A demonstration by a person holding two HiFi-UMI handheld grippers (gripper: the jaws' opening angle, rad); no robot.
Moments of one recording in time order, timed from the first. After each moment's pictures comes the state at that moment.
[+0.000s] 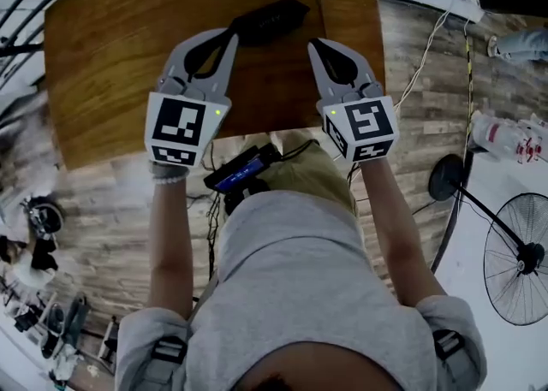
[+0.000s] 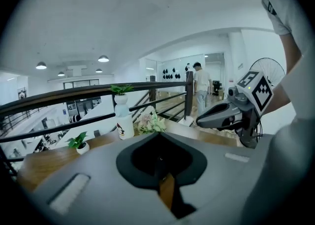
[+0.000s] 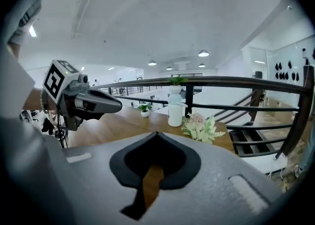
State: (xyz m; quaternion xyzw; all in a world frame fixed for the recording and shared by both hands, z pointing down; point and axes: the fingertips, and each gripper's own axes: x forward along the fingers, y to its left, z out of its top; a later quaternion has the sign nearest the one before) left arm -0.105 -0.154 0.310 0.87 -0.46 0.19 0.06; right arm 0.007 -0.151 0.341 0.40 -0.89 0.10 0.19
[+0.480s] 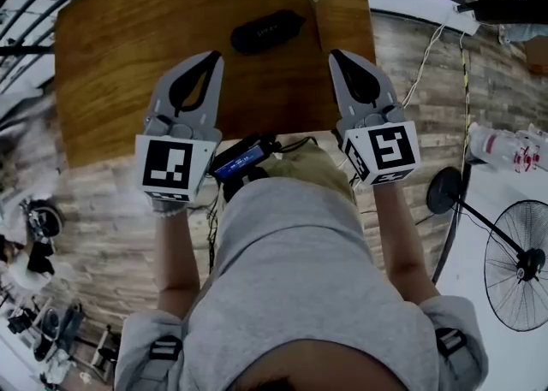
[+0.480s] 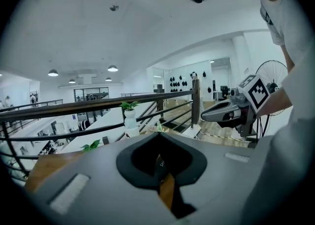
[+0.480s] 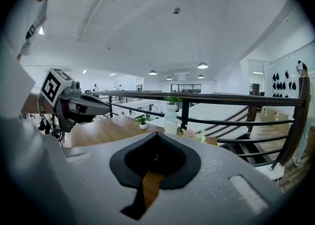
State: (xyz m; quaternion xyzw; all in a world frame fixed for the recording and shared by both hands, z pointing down) left arm -0.118 -0.116 0.257 0.85 -0.51 0.14 0.03; right arm 0.036 -0.137 0.278 0.42 -0.90 0.05 0.14
